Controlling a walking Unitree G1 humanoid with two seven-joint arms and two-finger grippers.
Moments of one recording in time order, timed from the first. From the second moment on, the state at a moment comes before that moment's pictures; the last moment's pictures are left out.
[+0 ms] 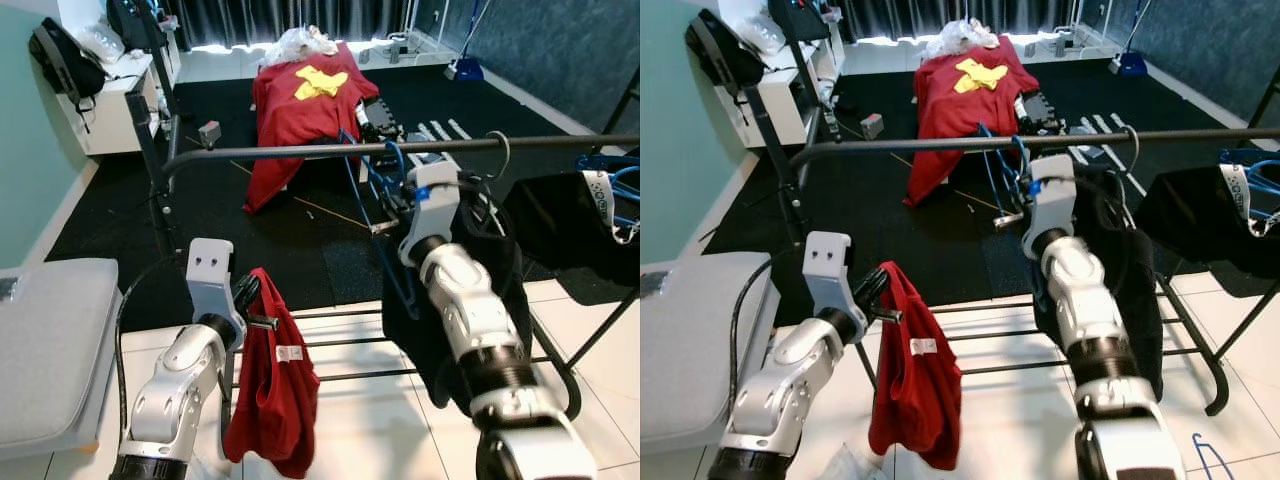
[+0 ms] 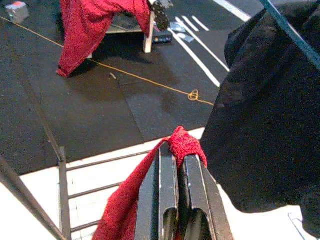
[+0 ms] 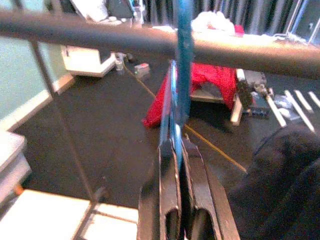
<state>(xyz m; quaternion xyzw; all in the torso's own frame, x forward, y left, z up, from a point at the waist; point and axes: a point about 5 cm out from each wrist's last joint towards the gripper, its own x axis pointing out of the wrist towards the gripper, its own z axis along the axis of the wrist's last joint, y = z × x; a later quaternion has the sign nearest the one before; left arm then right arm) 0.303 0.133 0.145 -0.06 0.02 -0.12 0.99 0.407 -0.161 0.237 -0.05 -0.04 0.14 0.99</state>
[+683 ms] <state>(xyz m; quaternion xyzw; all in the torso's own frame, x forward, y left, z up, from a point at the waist) 0.281 0.131 0.150 -0.05 0.02 -0.19 0.98 0.422 -0.163 0.244 -0.03 0.02 0.15 0.99</state>
